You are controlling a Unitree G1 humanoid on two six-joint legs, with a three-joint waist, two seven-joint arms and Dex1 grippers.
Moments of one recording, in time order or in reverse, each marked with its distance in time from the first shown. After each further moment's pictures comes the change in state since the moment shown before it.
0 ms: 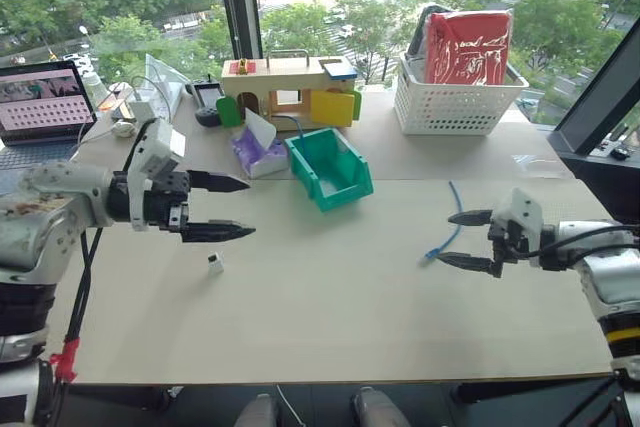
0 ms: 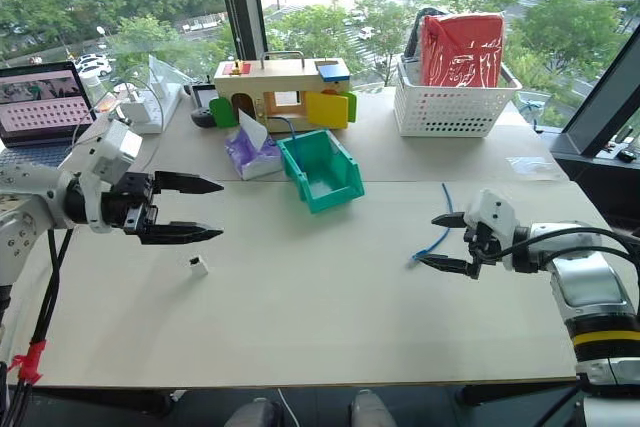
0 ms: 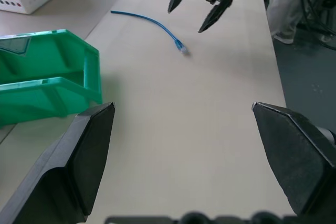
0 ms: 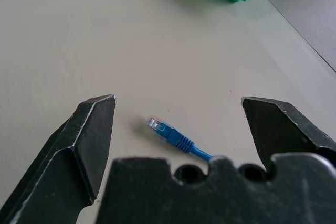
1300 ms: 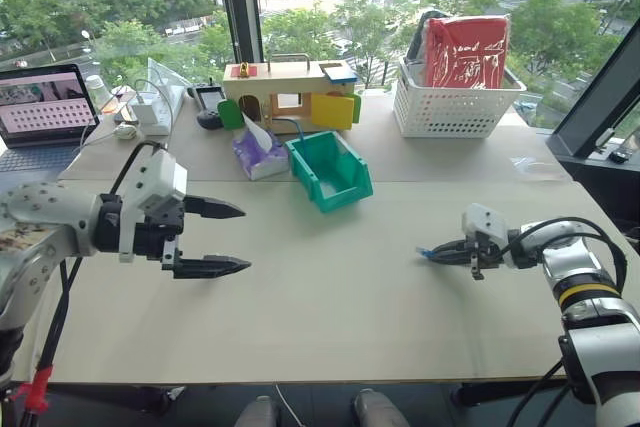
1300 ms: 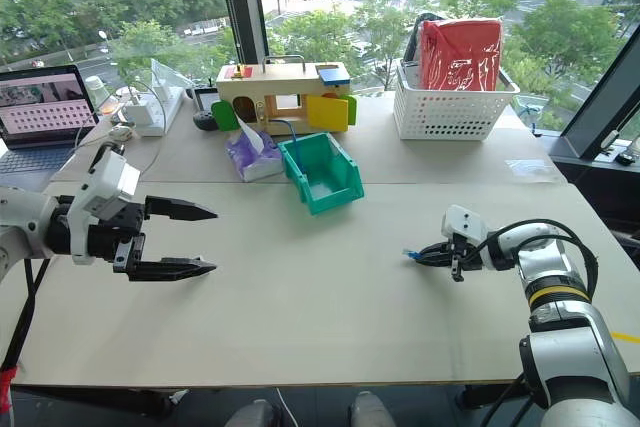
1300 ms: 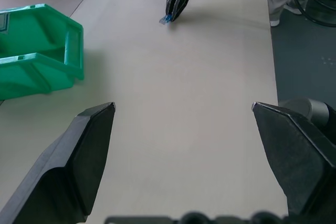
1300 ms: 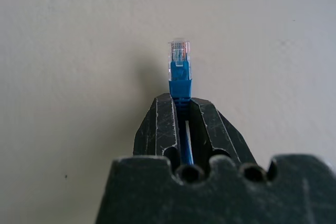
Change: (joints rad) left arm 0.198 0.051 0.107 -0.205 -0.022 0.019 0.103; right arm -0.218 0.168 0.074 0.520 -0.183 -0.290 0.069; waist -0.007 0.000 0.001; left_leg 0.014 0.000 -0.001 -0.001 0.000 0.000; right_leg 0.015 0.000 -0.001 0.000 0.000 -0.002
